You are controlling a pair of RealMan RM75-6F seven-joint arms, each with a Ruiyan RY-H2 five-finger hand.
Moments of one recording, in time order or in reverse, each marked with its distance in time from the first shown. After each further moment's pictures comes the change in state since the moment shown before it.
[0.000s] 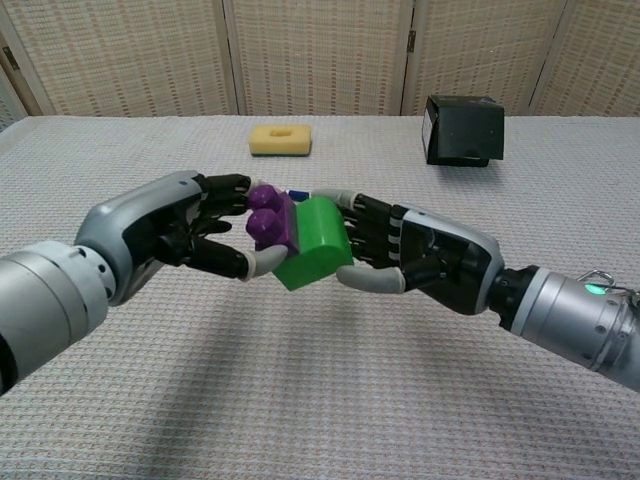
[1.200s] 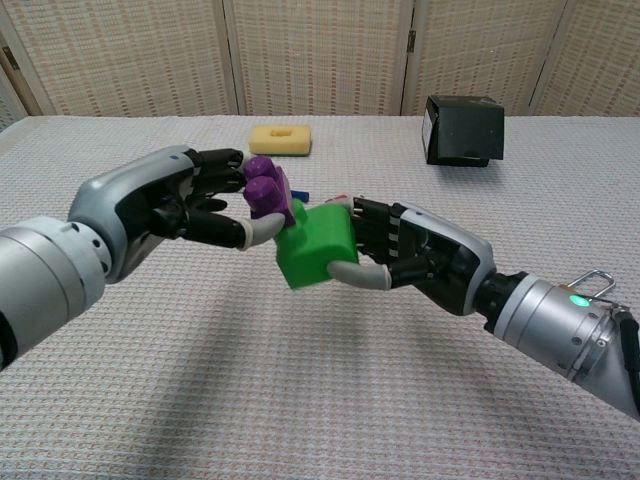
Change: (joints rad) left arm 0.011 -0.005 -0.038 -0.007 0.015 0.015 -0.002; right arm -0.030 -0.051 0.039 -0.029 0.109 -0.008 -0.168
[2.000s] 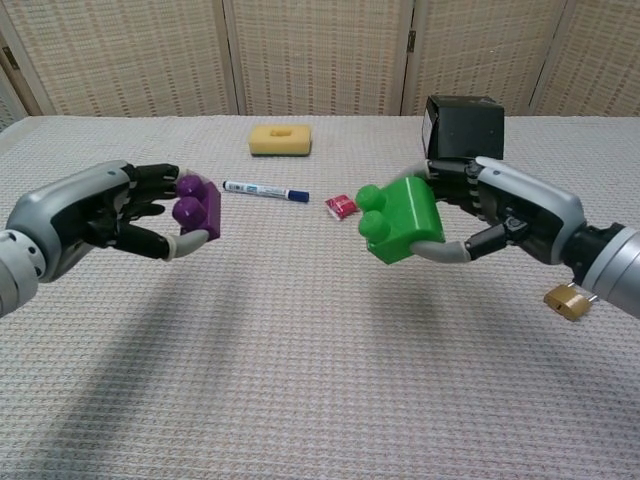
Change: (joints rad) left arm 0.038 0.154 0.028 0.152 0.063 -0.107 -0.162; right arm -0.060 0.182 0.016 -0.058 0.029 0.050 -0.430
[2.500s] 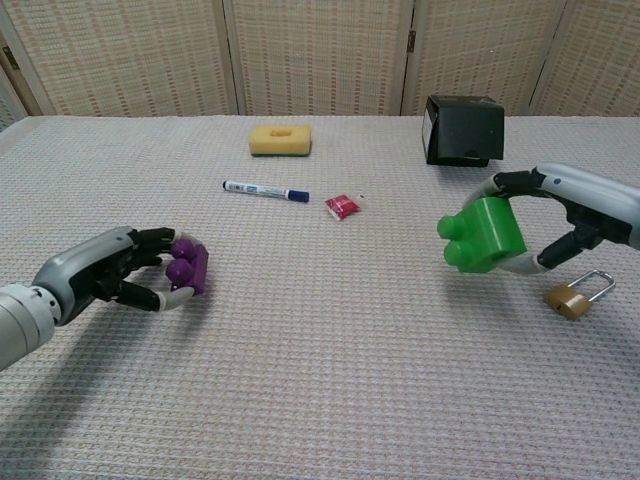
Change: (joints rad) left arm -0.024 -0.083 0.046 0.447 0.143 -0.208 -0.350; right arm -0.063 0.157 0.017 -0.145 0.134 -0.100 -0.538
